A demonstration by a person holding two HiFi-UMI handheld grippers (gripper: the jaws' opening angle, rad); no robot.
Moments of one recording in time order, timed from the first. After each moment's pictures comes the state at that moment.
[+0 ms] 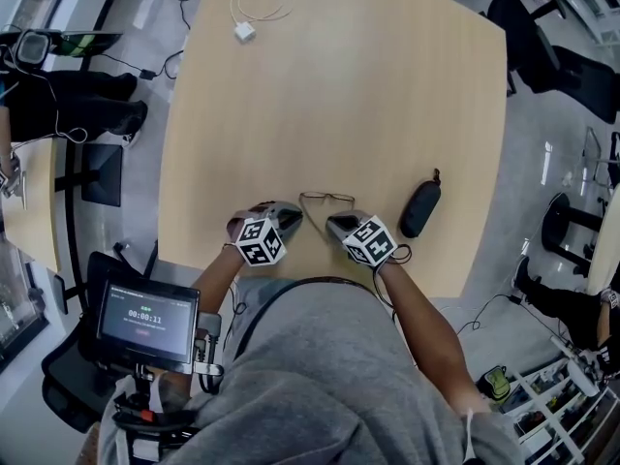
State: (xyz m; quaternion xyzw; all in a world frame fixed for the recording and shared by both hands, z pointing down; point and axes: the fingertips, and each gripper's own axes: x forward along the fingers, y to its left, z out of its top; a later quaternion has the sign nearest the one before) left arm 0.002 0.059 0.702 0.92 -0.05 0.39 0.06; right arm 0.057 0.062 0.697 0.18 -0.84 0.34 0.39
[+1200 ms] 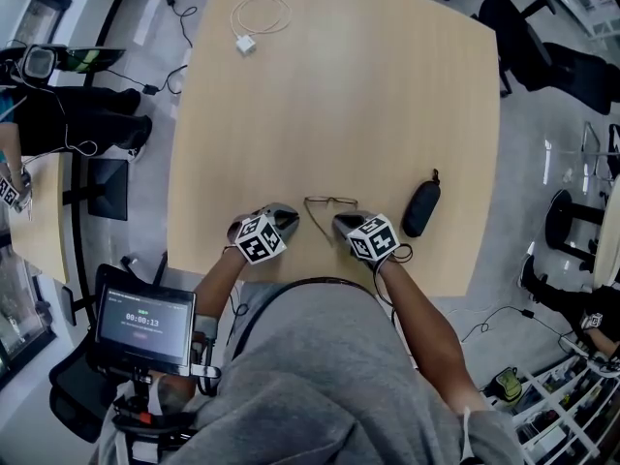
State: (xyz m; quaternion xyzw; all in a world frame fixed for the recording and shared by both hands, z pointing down) left arm -0.007 0.045 0.724 0.91 -0.07 0.39 0.15; right arm 0.080 0.042 0.720 0.24 -0.80 0.39 0.37
